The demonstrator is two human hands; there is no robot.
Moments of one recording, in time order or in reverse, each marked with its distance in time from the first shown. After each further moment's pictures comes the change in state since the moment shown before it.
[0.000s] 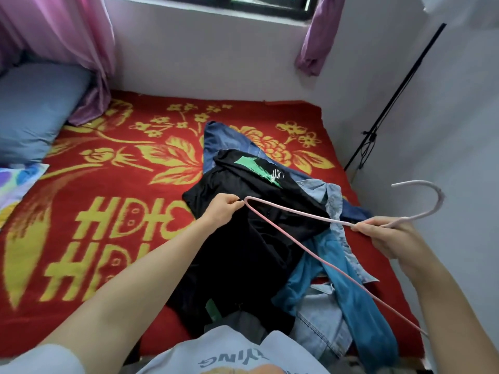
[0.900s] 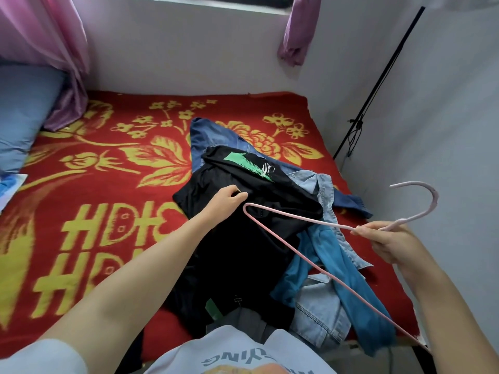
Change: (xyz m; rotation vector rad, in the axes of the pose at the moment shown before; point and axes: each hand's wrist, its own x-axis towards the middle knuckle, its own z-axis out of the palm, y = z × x) left_hand 0.017 0.015 0.010 0.022 -0.056 -0.022; right_hand -0.018 0.013 0.000 0.076 0.083 0.137
